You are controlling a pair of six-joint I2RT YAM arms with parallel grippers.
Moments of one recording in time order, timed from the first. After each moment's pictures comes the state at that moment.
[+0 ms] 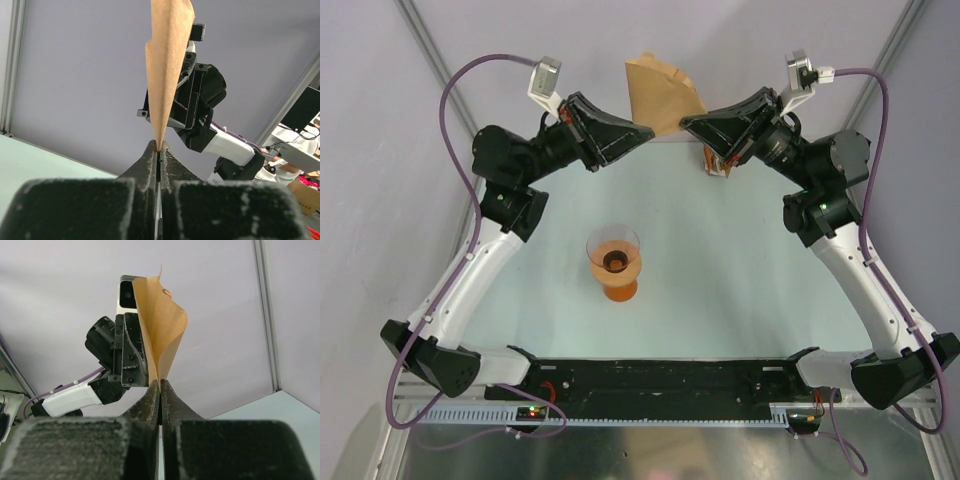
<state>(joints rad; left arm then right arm) -0.47 1.32 1.52 0.40 0.79 -0.90 0.44 1.27 1.49 0.44 -0.68 0.78</state>
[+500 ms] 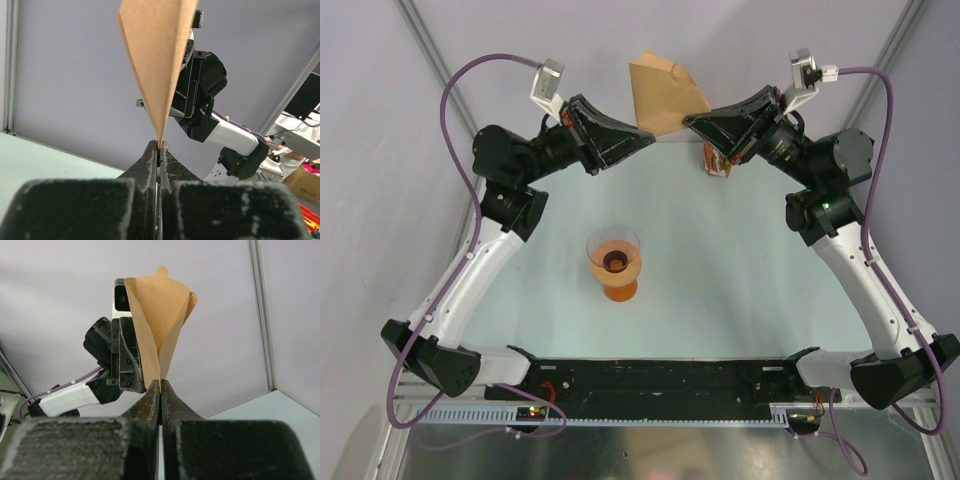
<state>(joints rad) -0.47 1.32 1.51 0.40 0.83 -0.86 0.43 1.27 1.50 0.44 -0.69 0.78</state>
